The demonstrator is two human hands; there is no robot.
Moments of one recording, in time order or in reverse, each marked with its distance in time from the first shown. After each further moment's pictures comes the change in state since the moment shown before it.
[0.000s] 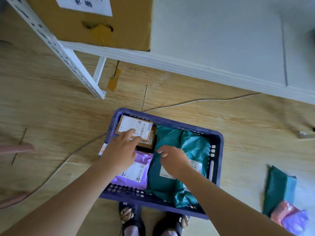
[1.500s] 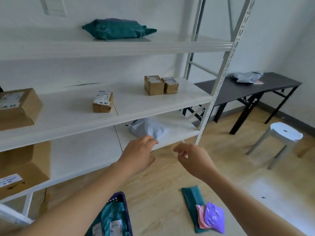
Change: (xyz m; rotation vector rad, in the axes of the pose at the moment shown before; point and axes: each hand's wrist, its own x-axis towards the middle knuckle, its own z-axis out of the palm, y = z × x) left_hand -0.245 0.519 -0.390 0.091 0.408 0.670; right_hand -0.603 0.200 -0.311 0.074 0.974 0.013
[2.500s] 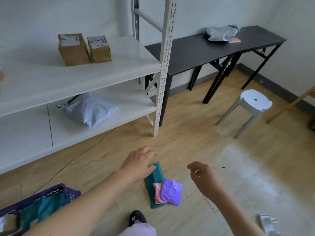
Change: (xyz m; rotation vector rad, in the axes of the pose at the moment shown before) left_hand 0.222 0.243 0.202 -0.108 -0.398 0.010; right_hand -0.009 0.404 -0.038 0.212 -0.097 0.478
